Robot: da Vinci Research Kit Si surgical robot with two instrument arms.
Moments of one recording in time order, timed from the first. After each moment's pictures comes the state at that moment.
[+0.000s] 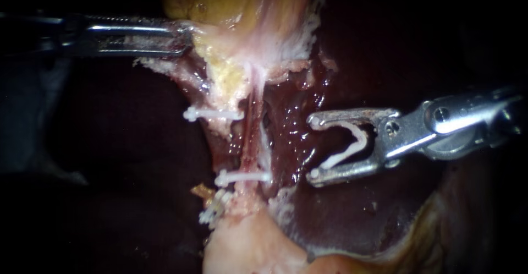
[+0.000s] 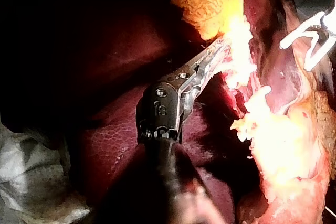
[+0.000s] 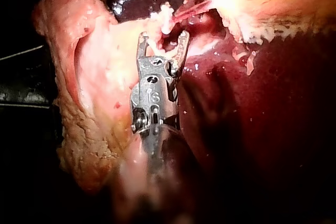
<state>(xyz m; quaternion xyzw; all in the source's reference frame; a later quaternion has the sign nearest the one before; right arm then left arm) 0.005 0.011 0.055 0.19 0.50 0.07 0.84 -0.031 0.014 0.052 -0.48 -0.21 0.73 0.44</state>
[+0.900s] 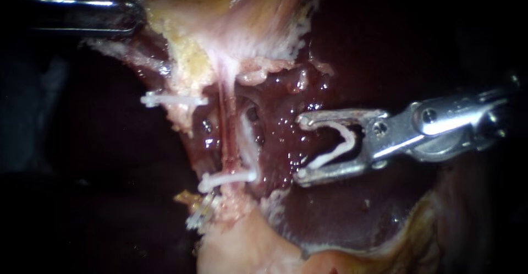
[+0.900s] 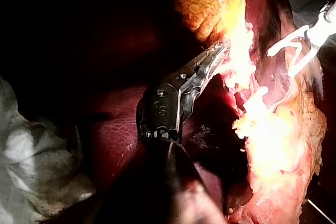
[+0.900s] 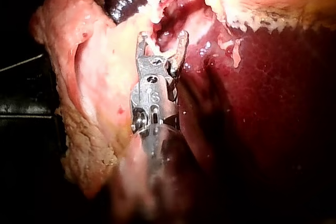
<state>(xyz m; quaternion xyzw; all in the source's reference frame) 0.008 0.011 0.056 0.22 0.50 0.09 0.83 -0.026 0.016 0.043 -0.51 -0.21 0.71 0.44</state>
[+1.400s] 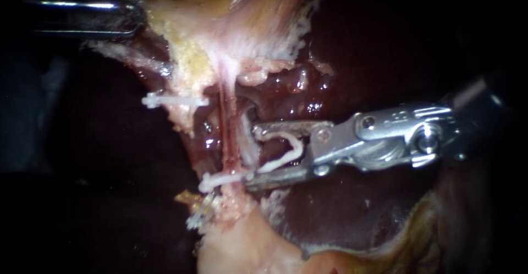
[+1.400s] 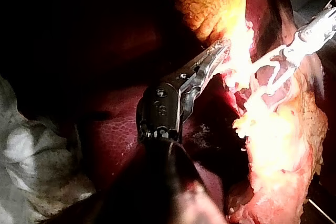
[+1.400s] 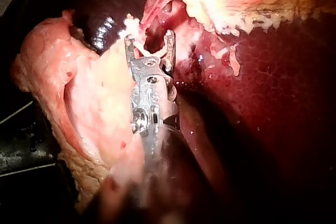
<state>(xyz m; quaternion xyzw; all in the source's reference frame) 0.015 0.009 0.061 0.27 0.48 0.15 0.82 -0.026 0.015 0.044 -0.51 -0.21 0.71 0.44</state>
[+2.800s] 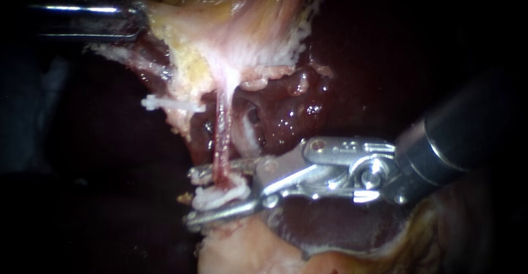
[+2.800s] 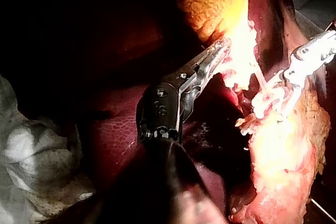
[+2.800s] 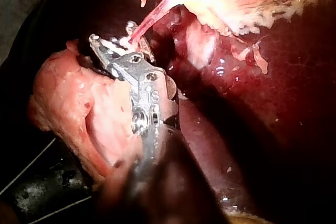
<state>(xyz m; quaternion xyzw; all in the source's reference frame) 0.021 0.006 0.058 0.39 0.56 0.16 0.72 -0.026 0.015 0.044 -0.51 -0.20 0.71 0.44</state>
